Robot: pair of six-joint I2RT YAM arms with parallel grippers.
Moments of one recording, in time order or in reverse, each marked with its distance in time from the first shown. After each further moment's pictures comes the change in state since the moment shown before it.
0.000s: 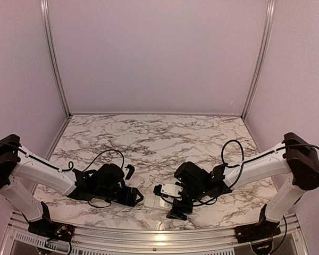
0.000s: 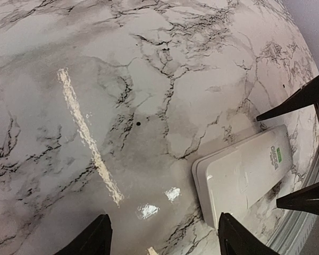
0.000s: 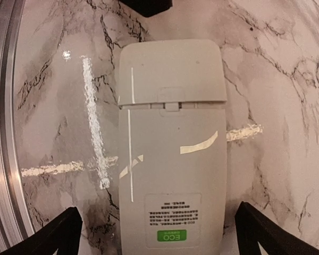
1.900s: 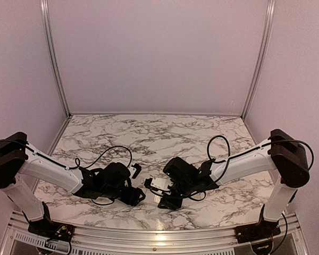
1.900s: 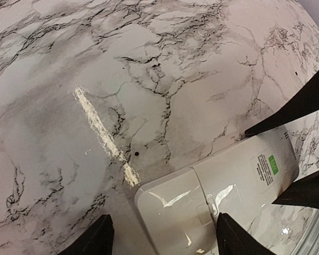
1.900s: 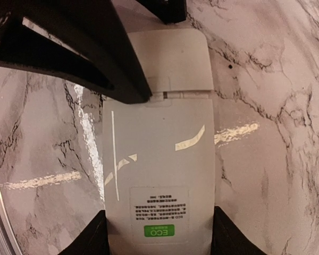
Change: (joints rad) left arm 0.000 0.077 0.075 -0.028 -0.056 0.195; right arm -0.003 0.135 0.150 -0.005 0.027 0.054
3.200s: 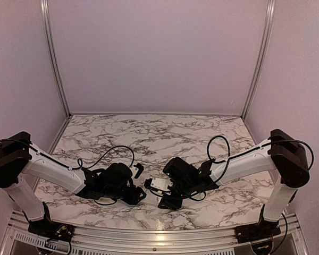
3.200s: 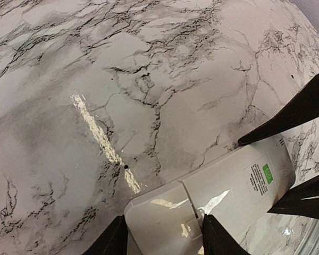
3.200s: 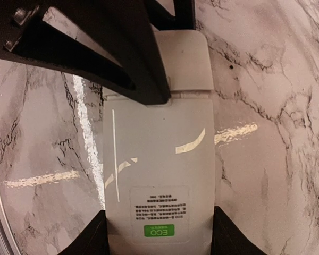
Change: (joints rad) left arm -0.006 0.033 0.013 0.036 -0.009 0.018; right arm 0.000 0.000 0.000 -0.001 0.005 -0.014
